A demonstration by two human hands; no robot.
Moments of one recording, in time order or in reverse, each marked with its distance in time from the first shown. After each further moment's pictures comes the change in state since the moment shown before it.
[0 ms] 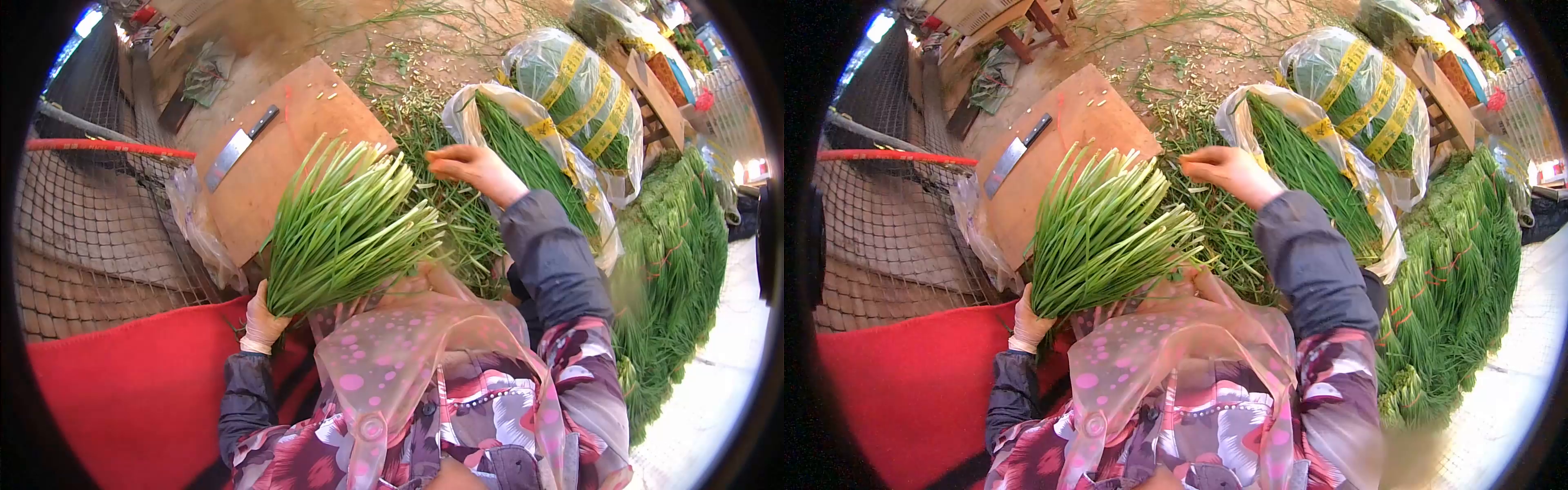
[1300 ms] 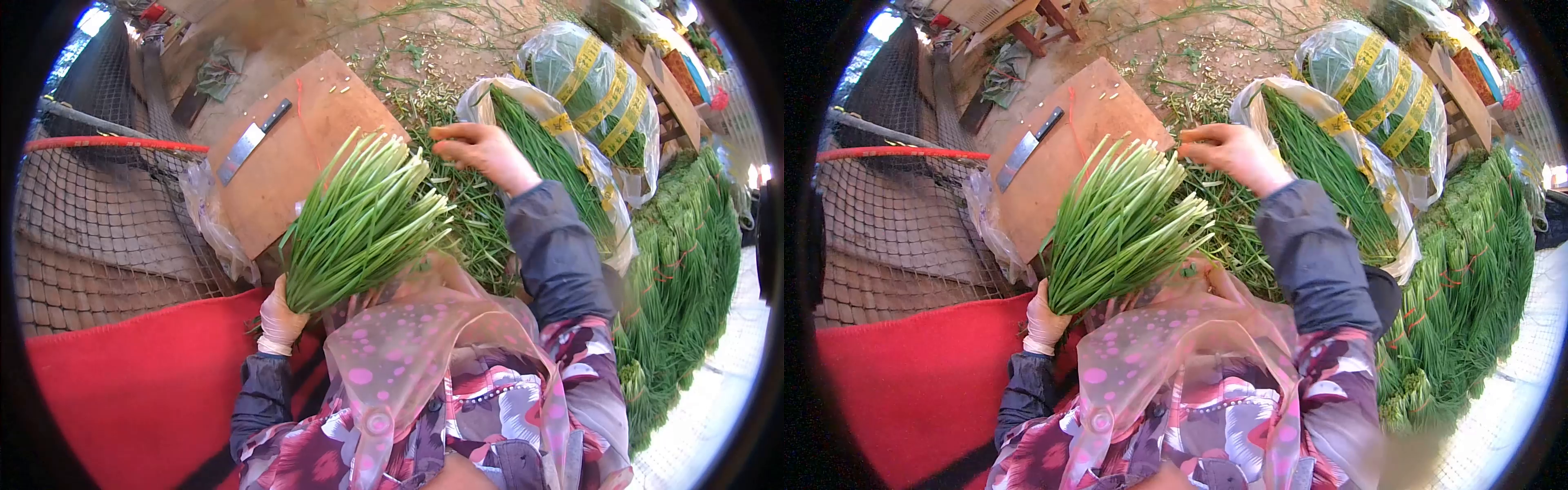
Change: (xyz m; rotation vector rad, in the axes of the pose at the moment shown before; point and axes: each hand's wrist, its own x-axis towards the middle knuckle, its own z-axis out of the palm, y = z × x) left_hand -0.007 0.035 0.008 0.256 0.103 -0.068; right_hand -0.007 -0.034 0.000 -0.042 0.037 -0.015
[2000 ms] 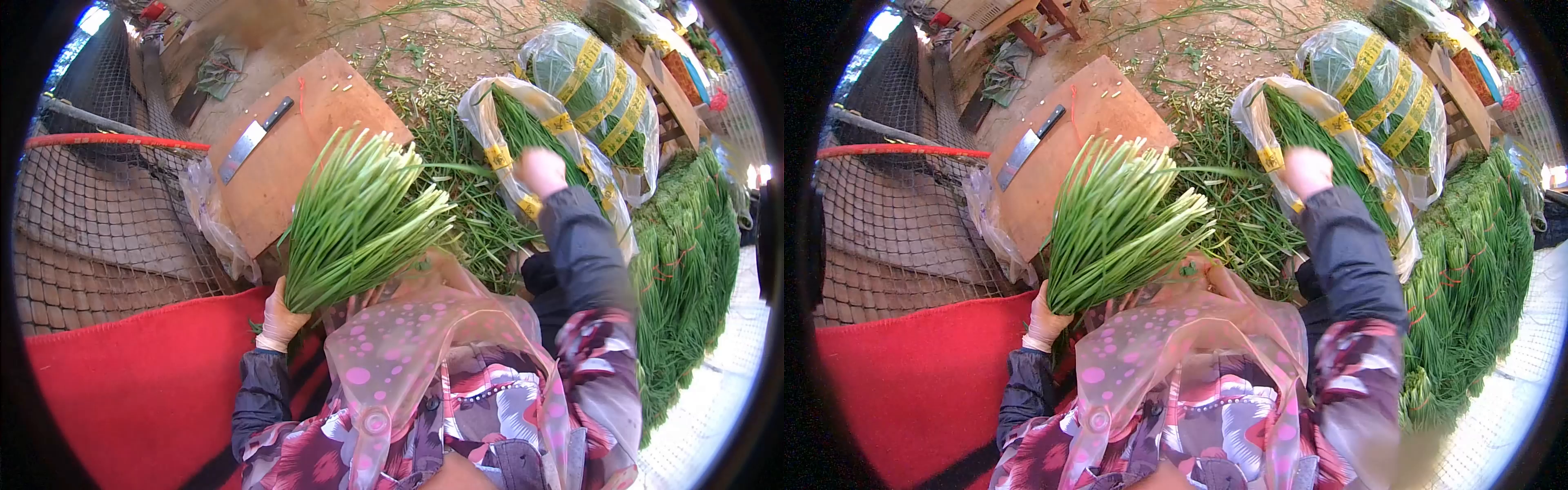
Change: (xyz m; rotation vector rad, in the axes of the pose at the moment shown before) left_hand 0.000 -0.051 0.014 -0.480 -0.189 -0.058; right_hand -0.051 0.152 -0.068 -1.526 -0.078 0.262
